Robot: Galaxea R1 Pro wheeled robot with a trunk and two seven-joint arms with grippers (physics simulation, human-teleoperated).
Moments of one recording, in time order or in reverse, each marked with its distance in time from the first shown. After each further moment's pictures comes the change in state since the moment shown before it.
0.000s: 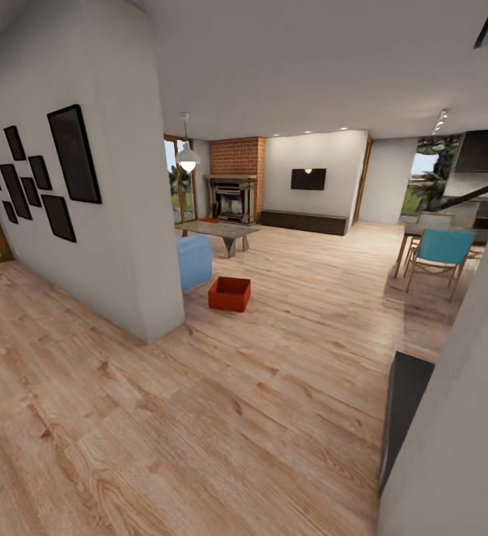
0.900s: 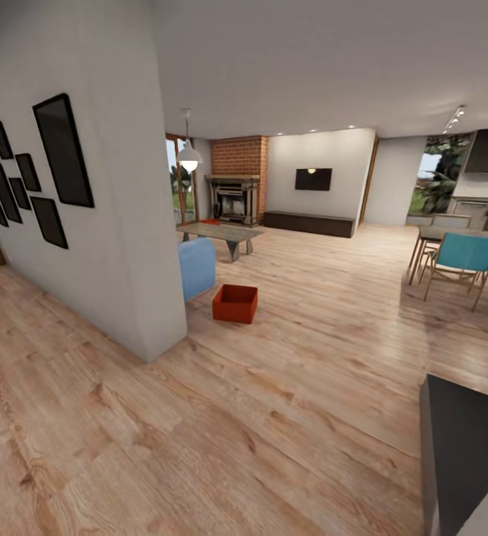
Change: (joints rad) left arm 0.000 0.000 -0.003 0.000 -0.007 -0.006 0.000; right arm 0.000 0.000 0.002 -0.001 0.005 -0.005 -0.001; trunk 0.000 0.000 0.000
